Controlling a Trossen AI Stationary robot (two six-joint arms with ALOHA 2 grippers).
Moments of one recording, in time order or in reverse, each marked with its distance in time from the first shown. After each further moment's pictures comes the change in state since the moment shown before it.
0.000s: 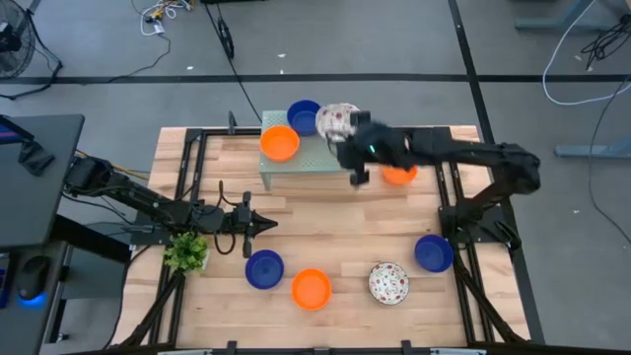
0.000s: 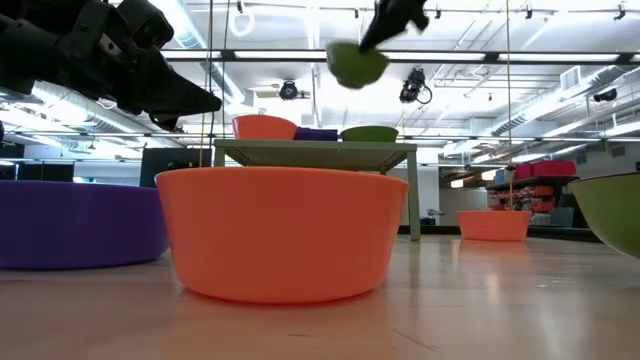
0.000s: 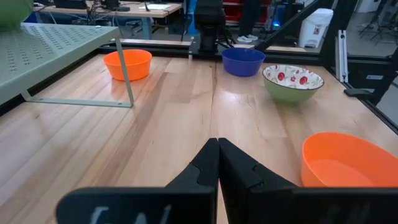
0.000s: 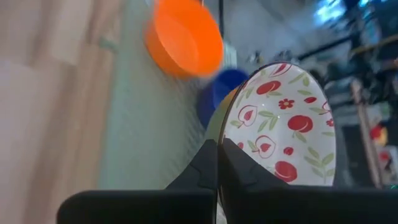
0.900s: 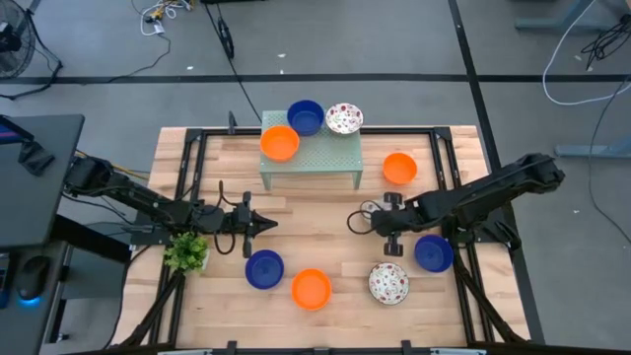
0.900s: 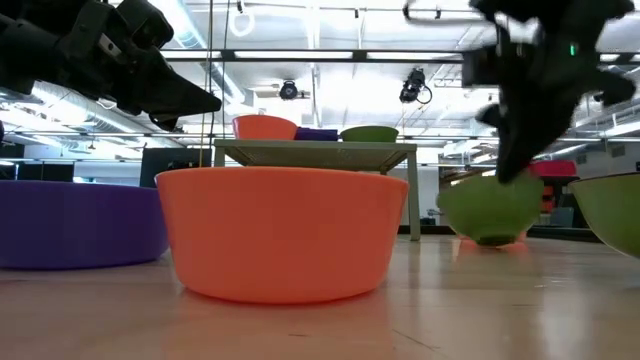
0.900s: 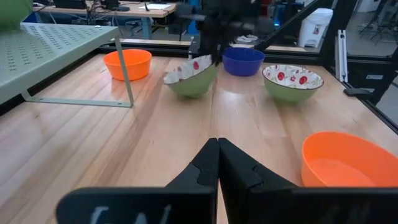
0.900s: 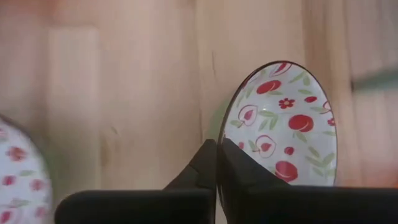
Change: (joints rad) left arm -0.001 0.000 -0.001 -0.001 0.000 0.000; right arm 0.408 -0.209 -0.757 0.057 -0.205 0.862
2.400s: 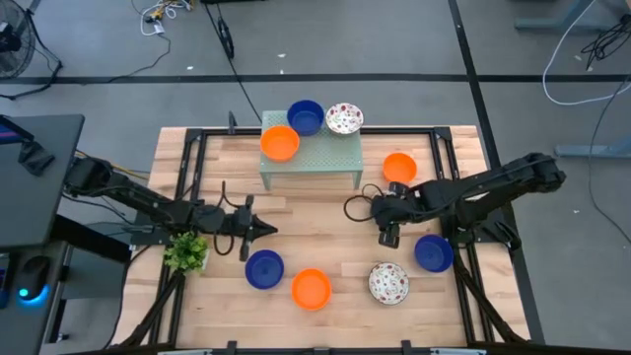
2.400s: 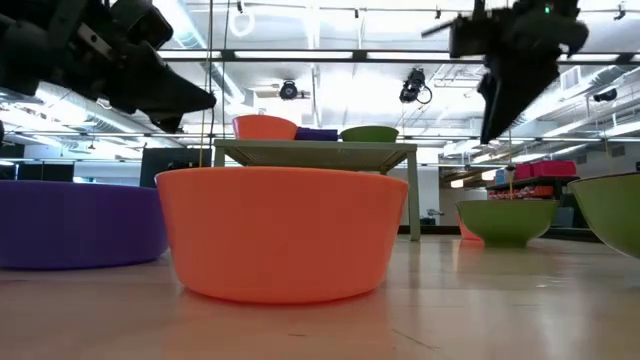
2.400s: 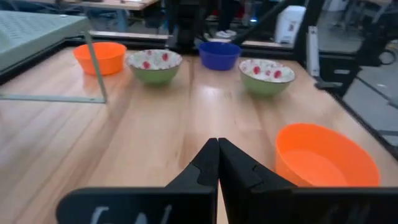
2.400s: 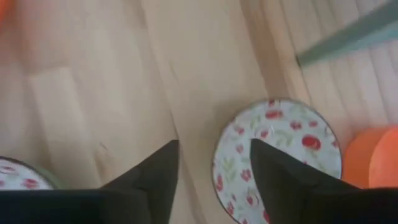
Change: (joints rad) left arm 0.006 0.000 0.000 -0.007 0.097 -0.018; right arm -0.059 -0.004 0.153 -0.209 0.029 0.178
